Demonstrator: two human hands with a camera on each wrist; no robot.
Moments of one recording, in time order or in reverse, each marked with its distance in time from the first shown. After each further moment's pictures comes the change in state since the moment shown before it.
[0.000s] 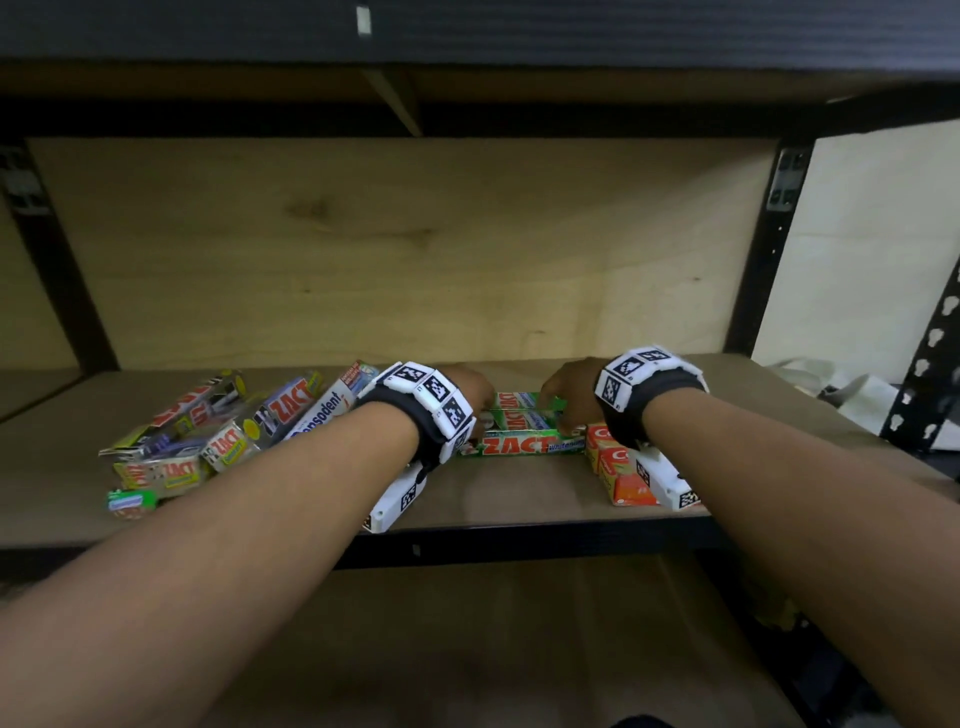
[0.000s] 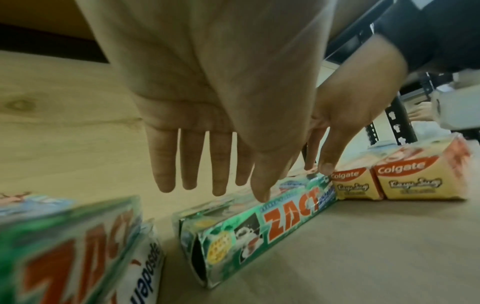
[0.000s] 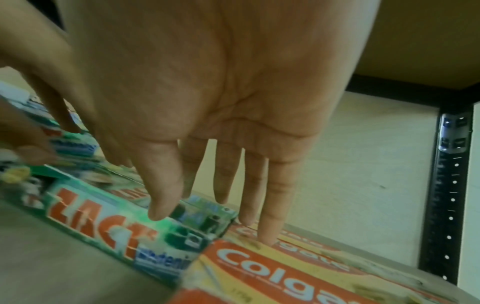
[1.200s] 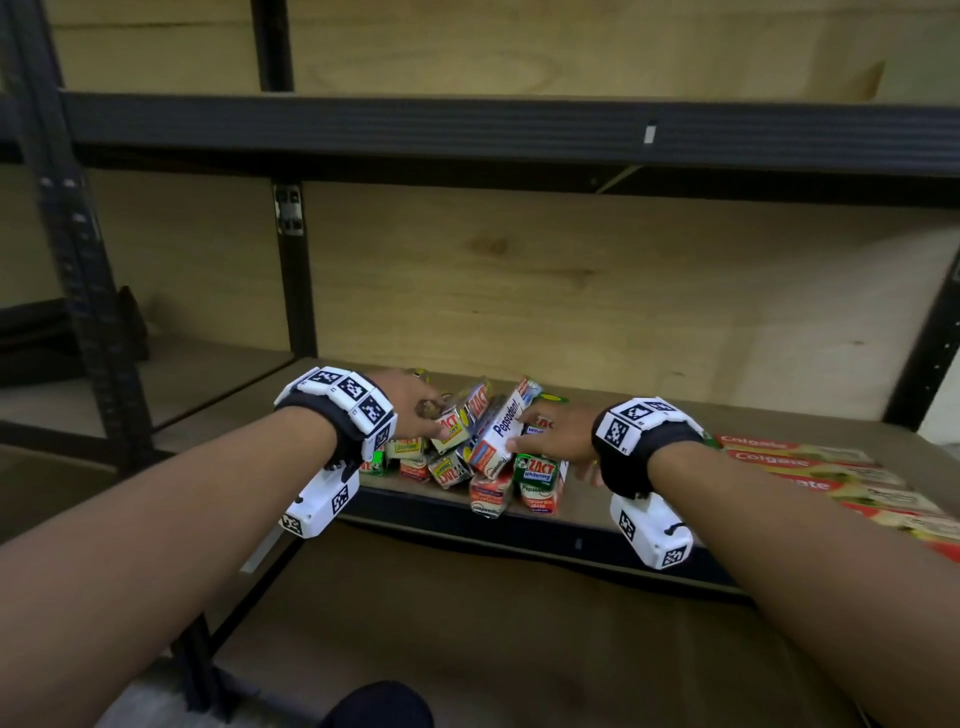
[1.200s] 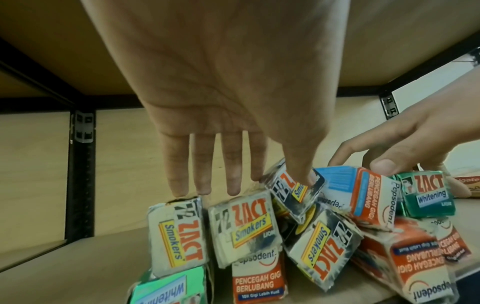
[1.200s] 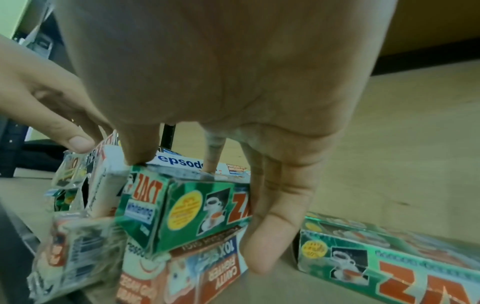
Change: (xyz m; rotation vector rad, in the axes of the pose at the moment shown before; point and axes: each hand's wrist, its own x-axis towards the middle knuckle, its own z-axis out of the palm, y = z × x) left_hand -0.201 -0.185 0.036 -0.118 0.101 -0.277; right_hand -0.059 -0.219 -0.018 0.263 0.024 -0.149
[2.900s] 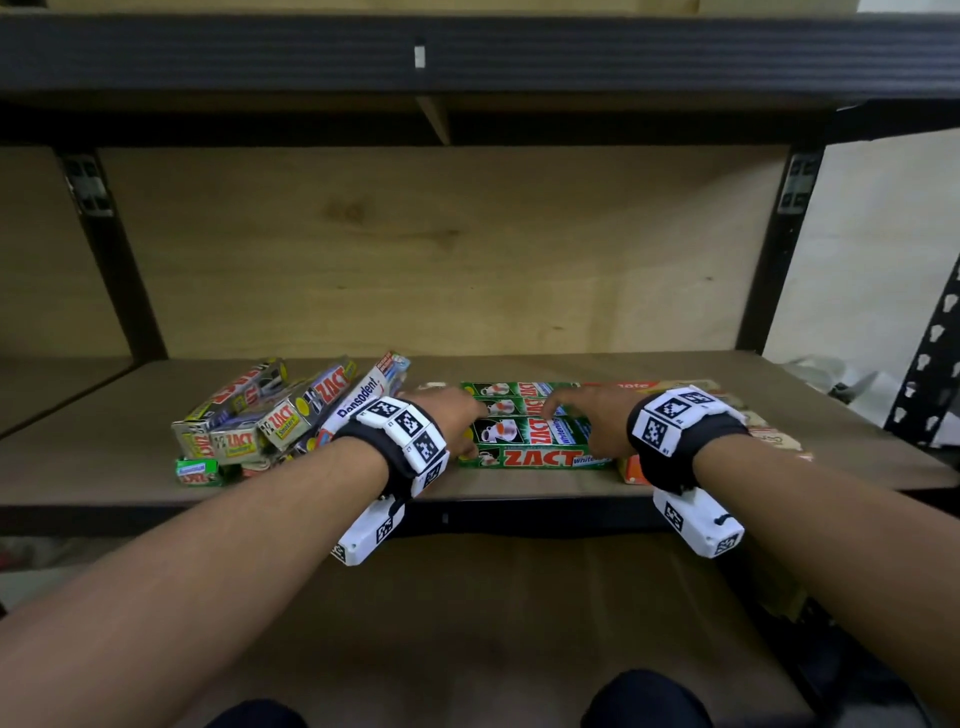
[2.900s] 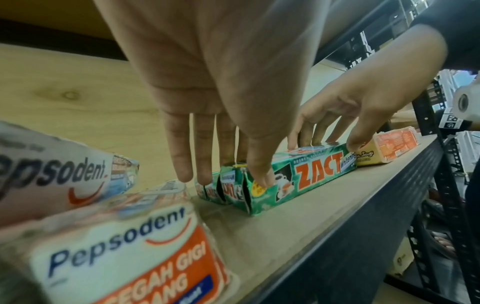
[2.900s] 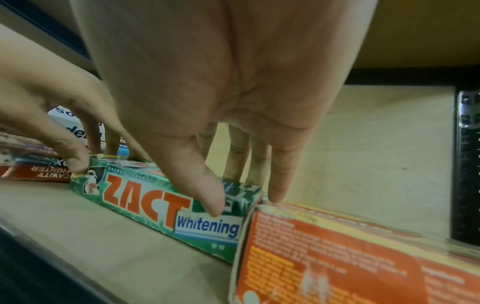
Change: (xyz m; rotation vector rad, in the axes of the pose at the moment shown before) left_hand 0.089 0.197 0.033 0.167 -0.037 0.287; right_hand -0.043 0.185 -0.002 -0.221 0.046 0.108
